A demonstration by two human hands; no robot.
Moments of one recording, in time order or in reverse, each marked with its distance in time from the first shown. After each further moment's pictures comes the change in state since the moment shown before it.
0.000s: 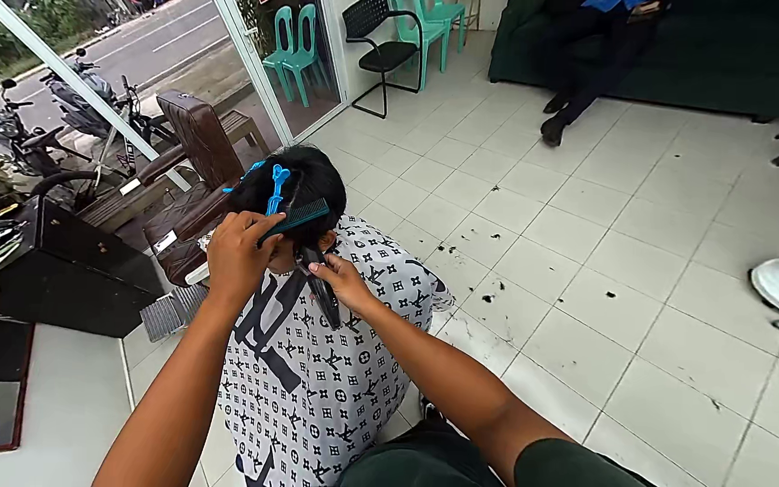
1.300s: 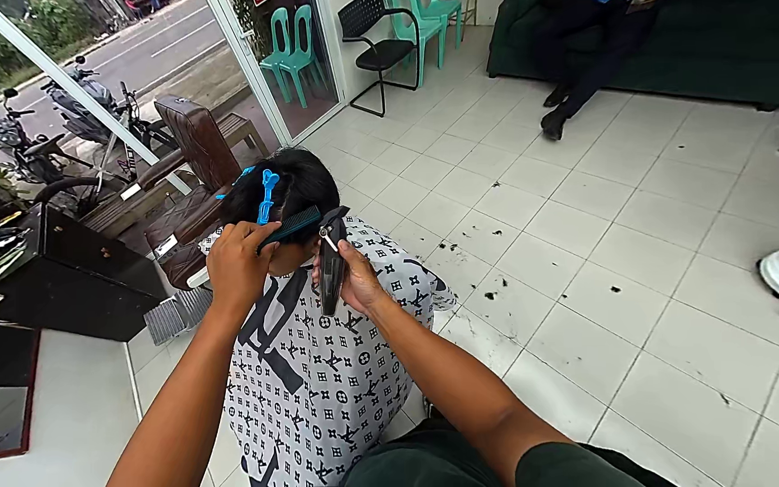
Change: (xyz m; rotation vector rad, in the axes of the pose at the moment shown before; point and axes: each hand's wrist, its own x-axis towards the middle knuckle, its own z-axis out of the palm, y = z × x) left_hand -0.008 0.003 0.010 0.066 -0.043 -0.063; right_hand -0.004 -0.007 -0.013 0.522 -0.095 -0.134
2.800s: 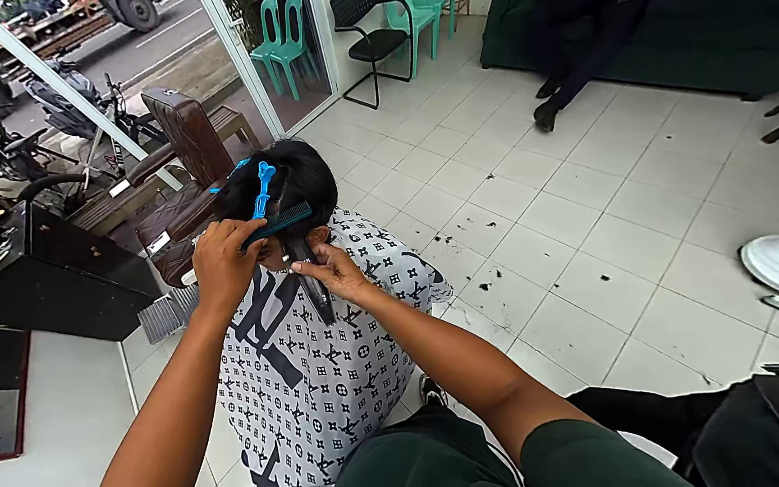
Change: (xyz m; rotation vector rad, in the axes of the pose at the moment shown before) left_hand -0.008 -0.020 -0.001 -0.075 0.057 0.032; right_hand 0.011 0.003 0.011 -0.837 0.018 0.031
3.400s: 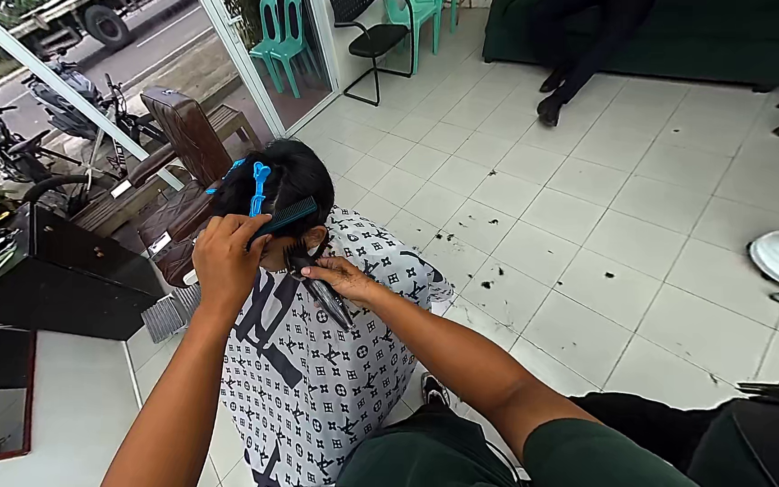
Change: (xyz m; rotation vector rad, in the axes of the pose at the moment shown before) left_hand 0.011 0.023 -0.006 0.087 -0.018 0.036; right_hand -0.007 0.011 -0.012 0.319 -0.159 0.225
